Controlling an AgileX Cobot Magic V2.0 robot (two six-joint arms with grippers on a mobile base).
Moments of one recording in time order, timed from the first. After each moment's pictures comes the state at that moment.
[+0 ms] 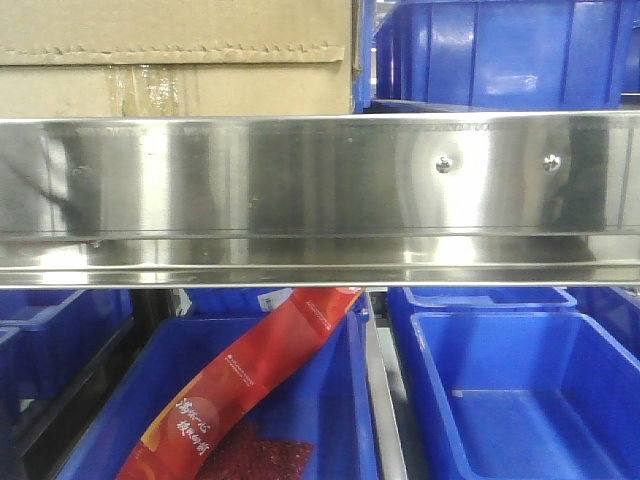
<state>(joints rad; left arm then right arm) -0.21 1.47 -1.97 0.07 1.07 -0.02 0.44 1.41 -1.89 0.09 1.10 0.13</state>
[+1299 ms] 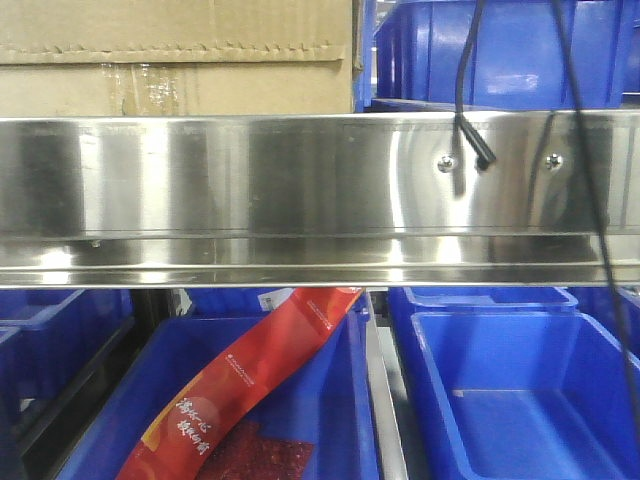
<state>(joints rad) -0.02 1.82 -2.08 0.03 1.13 -0.03 0.55 1.97 -2.31 -0.05 1.14 0.31</state>
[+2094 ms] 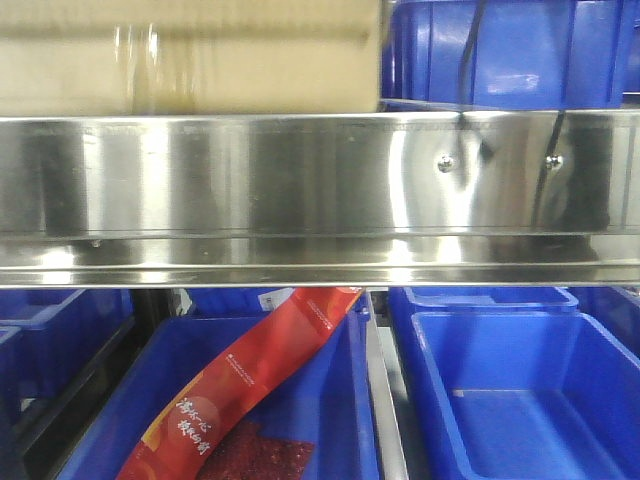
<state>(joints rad) 0.01 1.72 -2.11 -0.07 1.21 -0.03 0.55 1.89 -2.30 -0.06 1.21 0.33</state>
